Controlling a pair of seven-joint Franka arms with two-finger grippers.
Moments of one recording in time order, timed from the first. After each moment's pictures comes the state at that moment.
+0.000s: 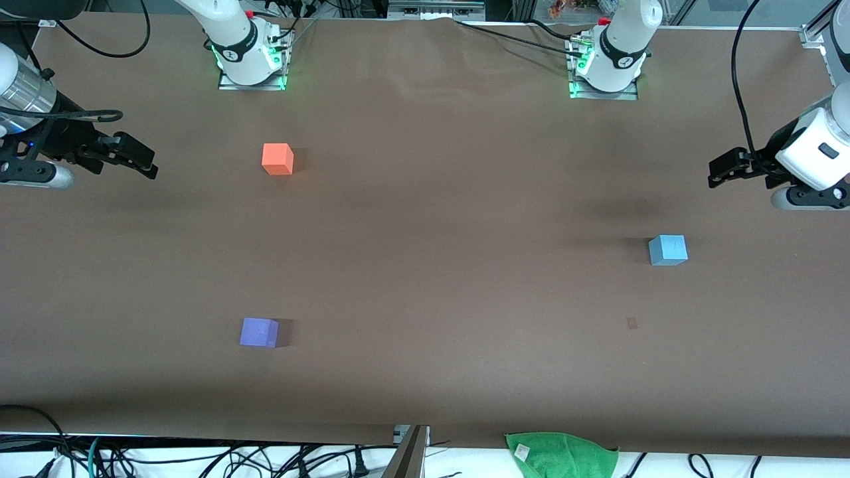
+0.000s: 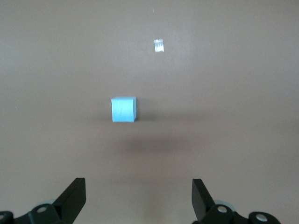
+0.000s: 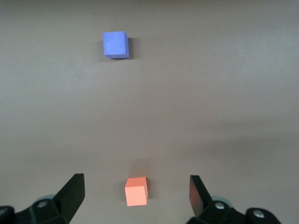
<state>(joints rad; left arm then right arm) 0.06 0.06 -0.08 -1.61 0.03 1.54 -0.02 0.14 0.02 -0.05 -1.61 0.03 1.64 0.19</state>
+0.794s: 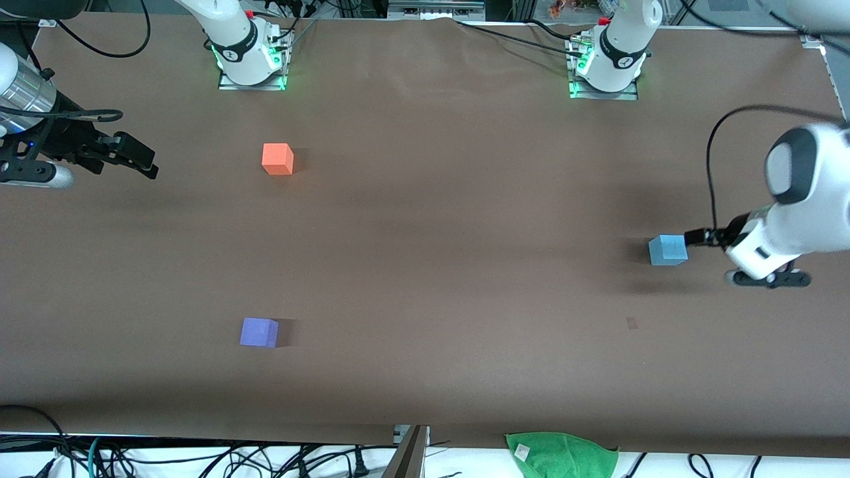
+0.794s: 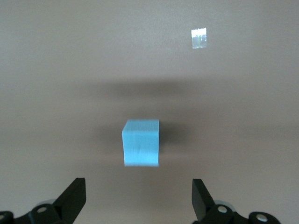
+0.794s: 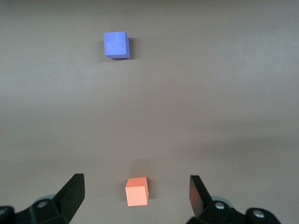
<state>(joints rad) 0.15 0.39 -0.07 -1.73 0.09 1.95 0.07 0.14 0.02 -0.04 -1.61 0.03 1.64 0.19</state>
